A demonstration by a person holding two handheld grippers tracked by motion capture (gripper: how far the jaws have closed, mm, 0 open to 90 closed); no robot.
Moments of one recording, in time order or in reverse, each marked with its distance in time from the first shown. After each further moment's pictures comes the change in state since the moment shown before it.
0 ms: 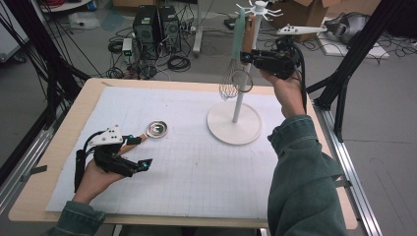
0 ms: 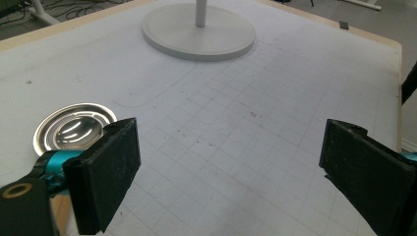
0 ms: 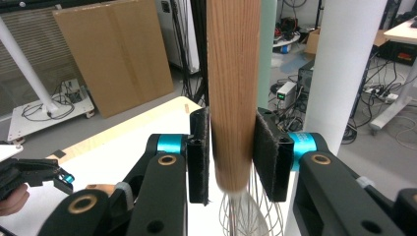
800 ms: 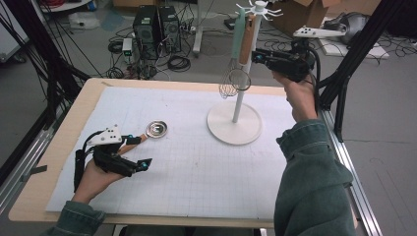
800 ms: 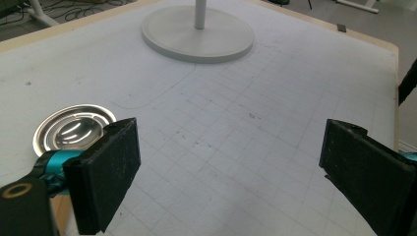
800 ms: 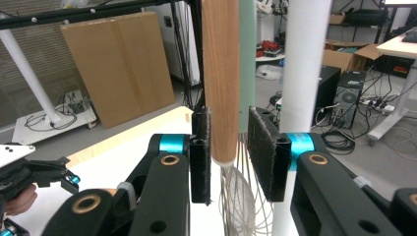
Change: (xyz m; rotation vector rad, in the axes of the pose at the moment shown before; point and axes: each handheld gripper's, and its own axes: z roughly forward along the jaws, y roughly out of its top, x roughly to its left) left arm 0.000 0.000 -0.001 -0.004 -0.006 0.002; right arm -0.005 -0.005 -0.030 -0.058 0.006 0.004
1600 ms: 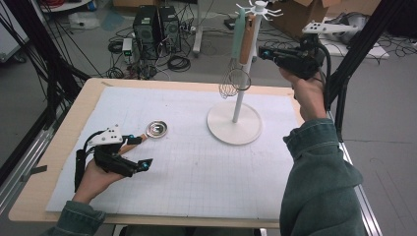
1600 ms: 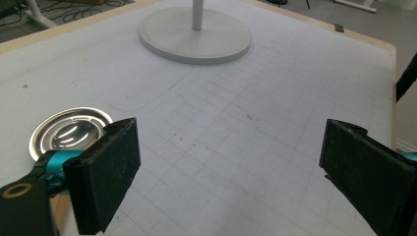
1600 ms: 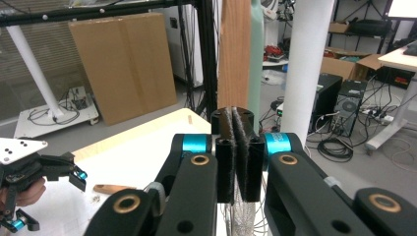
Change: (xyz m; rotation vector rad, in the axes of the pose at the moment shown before) left arm -0.002 0.002 0.001 -0.005 -0.007 0.000; right arm 0.006 0.013 -0.016 -0.005 0.016 -0.049
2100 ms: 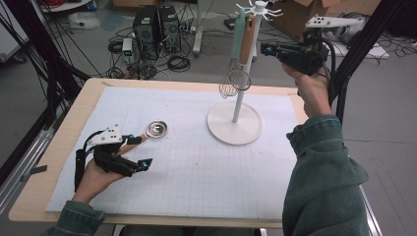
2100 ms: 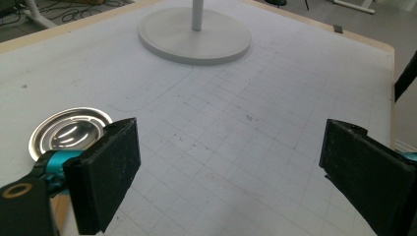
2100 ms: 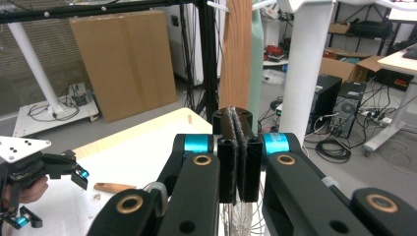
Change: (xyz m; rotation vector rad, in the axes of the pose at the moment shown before) left arm 0.001 -0.001 0.000 0.001 -0.006 -0.004; right arm 0.000 0.013 -0.005 0.012 0.006 -0.018
